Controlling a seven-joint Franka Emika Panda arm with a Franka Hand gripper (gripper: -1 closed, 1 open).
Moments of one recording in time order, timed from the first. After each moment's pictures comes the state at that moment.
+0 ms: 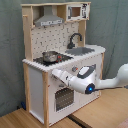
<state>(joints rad) -0.98 -1.16 1.69 -1.93 -0.86 2.78 0.53</state>
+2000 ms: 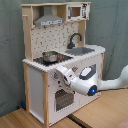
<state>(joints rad) -0.93 -1.16 1.68 -1.93 -0.87 2.76 0.95</state>
